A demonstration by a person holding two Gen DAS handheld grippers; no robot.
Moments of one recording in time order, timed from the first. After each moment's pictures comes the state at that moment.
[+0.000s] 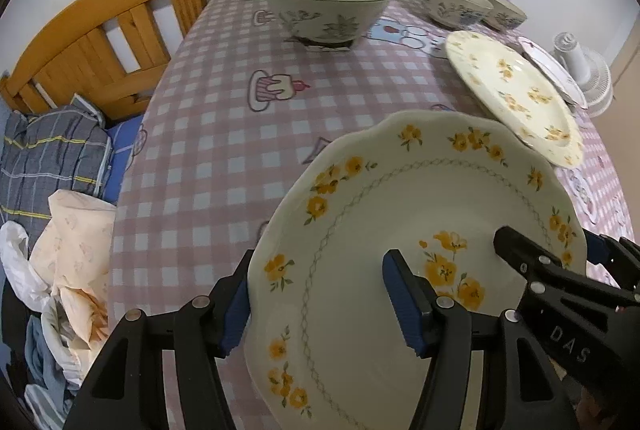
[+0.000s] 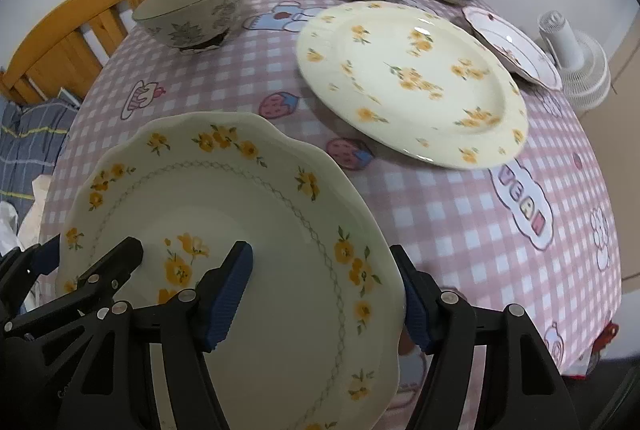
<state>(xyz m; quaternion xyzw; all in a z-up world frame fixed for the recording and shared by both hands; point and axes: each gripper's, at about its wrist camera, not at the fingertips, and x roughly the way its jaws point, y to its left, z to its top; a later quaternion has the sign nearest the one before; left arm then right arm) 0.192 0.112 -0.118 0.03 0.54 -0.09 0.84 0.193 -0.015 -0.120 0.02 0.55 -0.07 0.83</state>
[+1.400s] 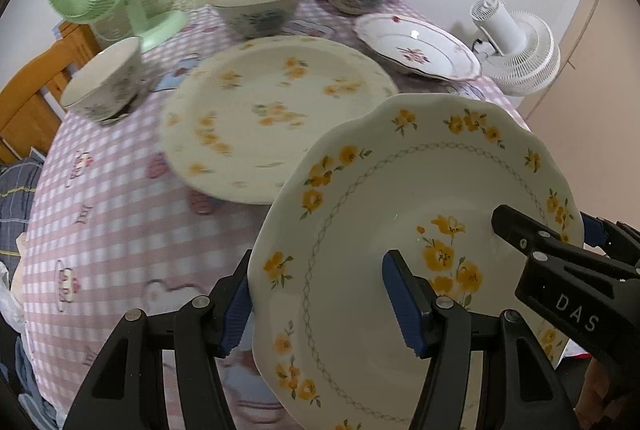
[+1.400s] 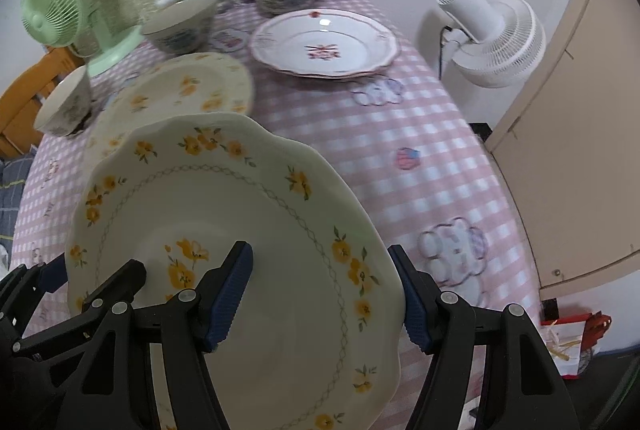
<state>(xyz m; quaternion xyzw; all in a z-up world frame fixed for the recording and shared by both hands) 0.177 -0.128 -0.102 0.06 0.52 -0.14 0.84 0.156 -0.258 -0.087 0.06 0.52 -0.11 0.85</state>
